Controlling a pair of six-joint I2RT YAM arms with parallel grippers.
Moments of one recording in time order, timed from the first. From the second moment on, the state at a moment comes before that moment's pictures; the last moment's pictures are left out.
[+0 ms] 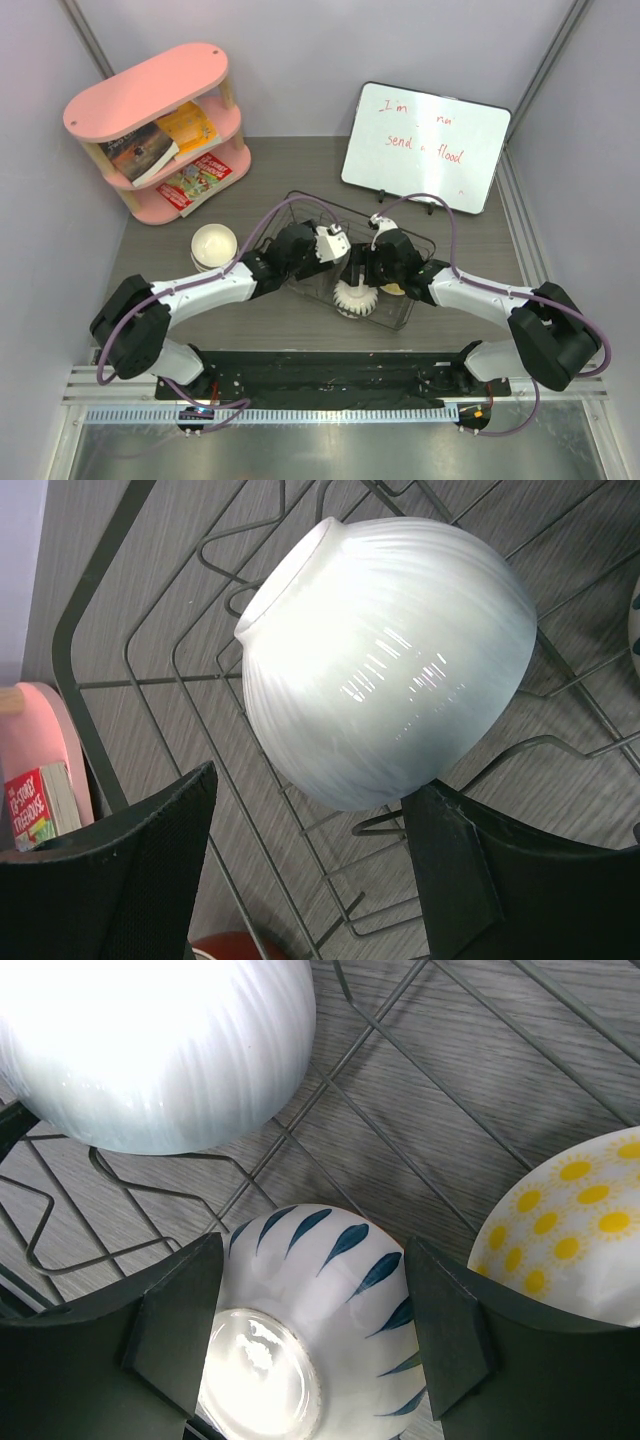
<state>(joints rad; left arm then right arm) -0.82 1.44 0.84 -0.04 -0.24 0.59 0.68 1.34 0.62 0.00 -0.05 0.55</state>
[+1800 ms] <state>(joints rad) -0.83 1.54 0.97 -0.09 -0.08 0.52 0.66 1.34 0.62 0.00 -0.04 0.53</state>
